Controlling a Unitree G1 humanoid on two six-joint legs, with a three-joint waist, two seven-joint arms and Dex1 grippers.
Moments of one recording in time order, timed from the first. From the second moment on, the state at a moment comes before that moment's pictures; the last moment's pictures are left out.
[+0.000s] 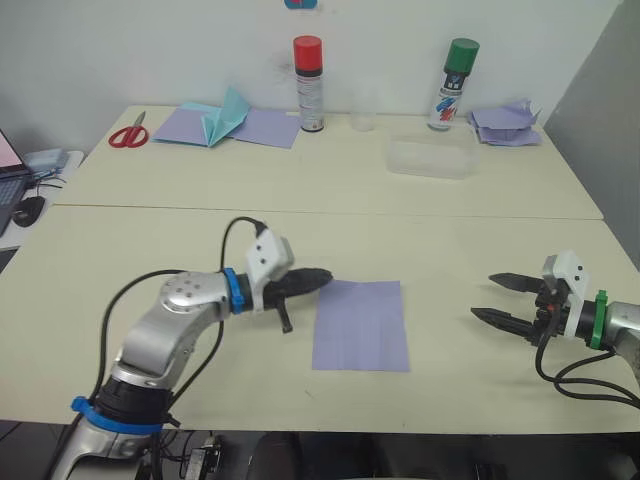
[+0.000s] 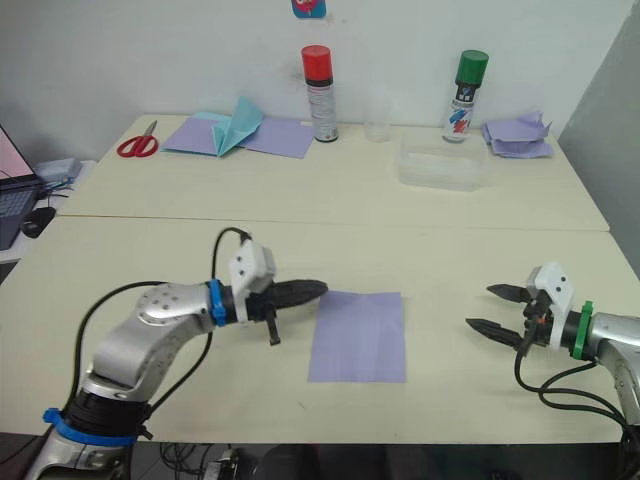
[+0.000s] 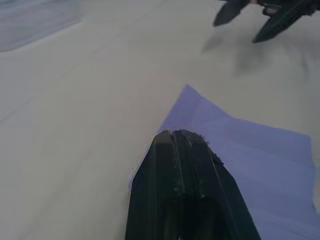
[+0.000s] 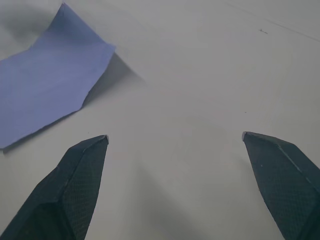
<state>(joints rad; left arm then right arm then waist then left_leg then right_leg) -0.31 0.60 -0.18 -0.23 -0.35 0.40 -0.92 -0.06 -0.84 -0.21 -0.07 0.47 0.39 1.08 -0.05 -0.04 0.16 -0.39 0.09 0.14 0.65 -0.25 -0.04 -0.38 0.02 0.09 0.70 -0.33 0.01</state>
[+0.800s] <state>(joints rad) -0.34 0.51 -0.33 -0.01 -0.11 0.28 -0.91 -0.19 -0.71 0.01 -0.03 0.35 0.37 1.02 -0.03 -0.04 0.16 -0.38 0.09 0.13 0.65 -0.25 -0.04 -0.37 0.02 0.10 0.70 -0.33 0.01</state>
